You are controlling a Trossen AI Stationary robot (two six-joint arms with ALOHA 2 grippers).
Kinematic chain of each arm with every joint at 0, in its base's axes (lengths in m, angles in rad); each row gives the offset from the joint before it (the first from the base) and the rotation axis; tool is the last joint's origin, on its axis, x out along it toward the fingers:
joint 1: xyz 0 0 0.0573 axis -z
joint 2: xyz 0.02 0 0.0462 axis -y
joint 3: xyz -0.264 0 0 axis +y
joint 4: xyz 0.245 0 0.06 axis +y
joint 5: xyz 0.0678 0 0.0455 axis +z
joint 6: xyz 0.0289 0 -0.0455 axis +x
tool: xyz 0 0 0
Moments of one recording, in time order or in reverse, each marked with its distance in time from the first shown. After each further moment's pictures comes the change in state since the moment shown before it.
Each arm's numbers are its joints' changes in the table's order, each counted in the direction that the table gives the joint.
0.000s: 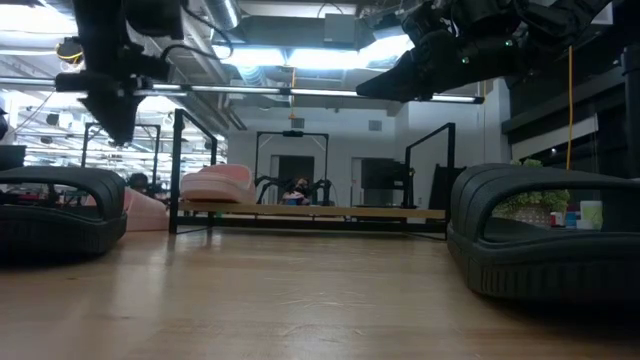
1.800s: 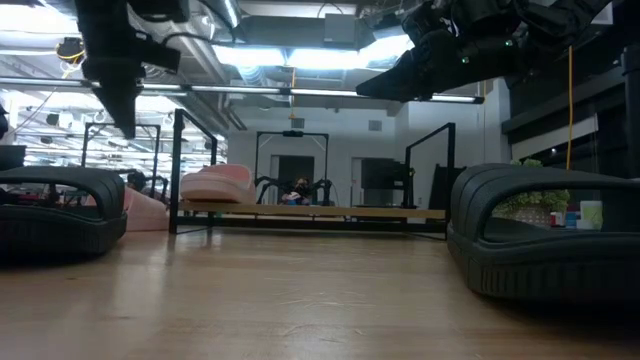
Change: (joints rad) left arm 0.185 -0.045 -0.054 0.004 0.002 -0.518; right arm 0.000 0.000 0.000 -0.003 0.000 0.000
